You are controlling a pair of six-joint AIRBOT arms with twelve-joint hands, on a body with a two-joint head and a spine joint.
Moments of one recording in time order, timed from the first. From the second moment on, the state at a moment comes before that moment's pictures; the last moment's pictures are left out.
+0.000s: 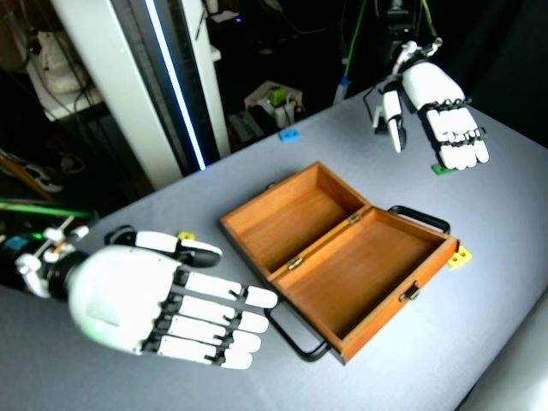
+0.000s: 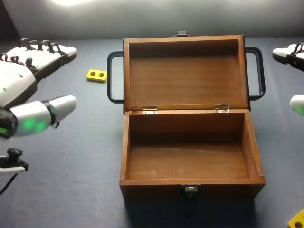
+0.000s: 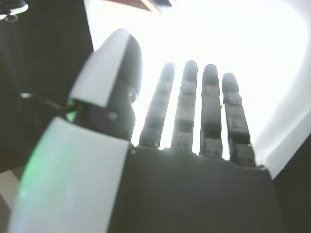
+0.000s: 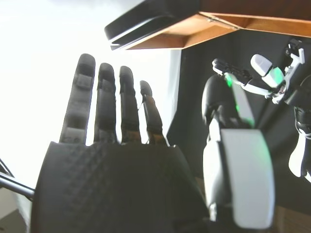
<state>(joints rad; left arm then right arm) 1.05 -0.84 1.00 -0.29 -0.97 0.91 -1.16 -0.91 1.20 0.06 1.07 -0.48</state>
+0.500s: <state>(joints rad) 0.97 -0.92 1.13 -0.29 -0.77 0.89 -1.13 -0.93 1.27 0.08 0.97 -0.48</state>
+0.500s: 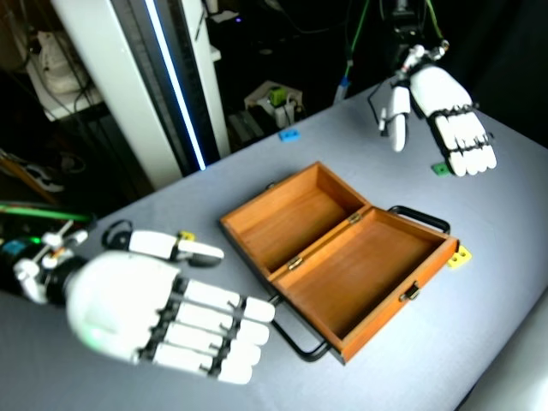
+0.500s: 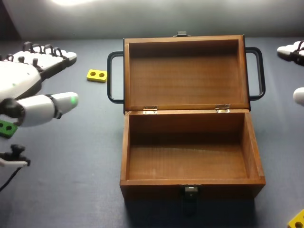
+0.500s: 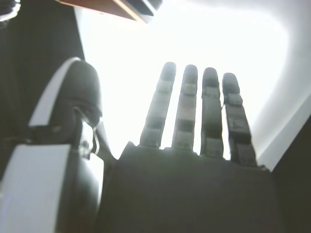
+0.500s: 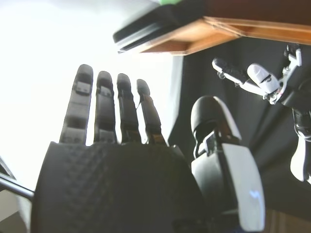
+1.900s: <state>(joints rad) 0.77 -1.13 1.35 -0.11 -0.34 0.87 -0.93 -1.12 1.47 -0.18 0.58 -0.42</state>
